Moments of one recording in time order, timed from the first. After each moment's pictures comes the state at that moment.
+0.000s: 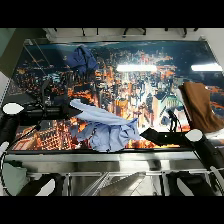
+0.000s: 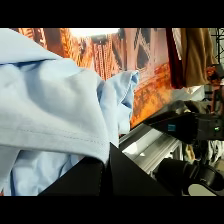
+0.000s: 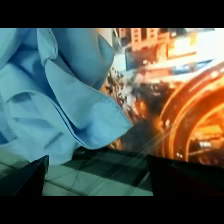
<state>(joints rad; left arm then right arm) 0.08 -1.06 0.83 0.51 -1.25 -1.13 0.06 -0.82 0.38 -0.70 0.94 1.44</state>
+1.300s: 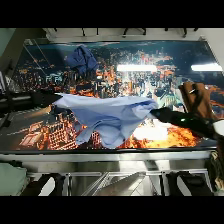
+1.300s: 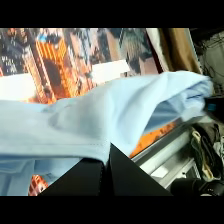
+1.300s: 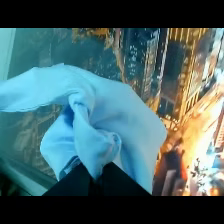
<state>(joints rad) 0.24 -0.92 1.13 0.55 -1.42 -1.18 -0.08 -0.67 0.72 -0.59 1.06 1.25</state>
